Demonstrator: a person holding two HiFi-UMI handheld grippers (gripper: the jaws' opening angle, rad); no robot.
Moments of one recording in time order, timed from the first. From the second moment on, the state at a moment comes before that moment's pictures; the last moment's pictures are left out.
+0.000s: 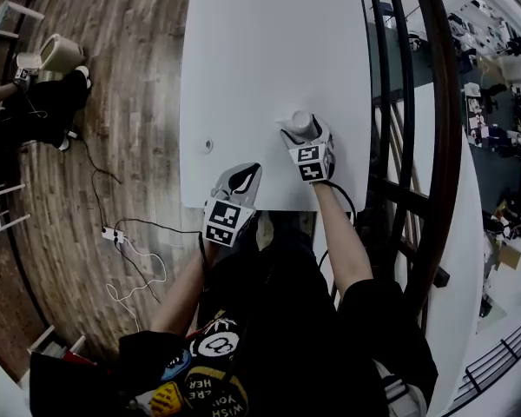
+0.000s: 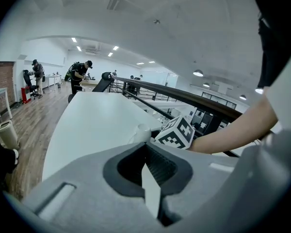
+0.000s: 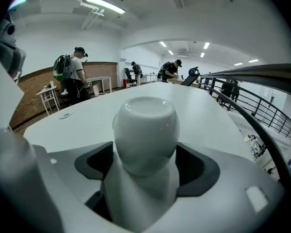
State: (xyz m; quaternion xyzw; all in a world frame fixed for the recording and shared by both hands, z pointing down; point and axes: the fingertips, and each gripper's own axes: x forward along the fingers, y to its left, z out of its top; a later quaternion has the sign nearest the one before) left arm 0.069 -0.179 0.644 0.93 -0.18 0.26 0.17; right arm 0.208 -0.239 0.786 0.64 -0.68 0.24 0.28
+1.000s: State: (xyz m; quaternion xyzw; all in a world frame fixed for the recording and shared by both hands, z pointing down) left arm 0.195 -0.214 0.736 0.88 0.04 0.44 0.16; right arm 0.178 -0.218 0.759 0.57 -0.73 0.15 0.35
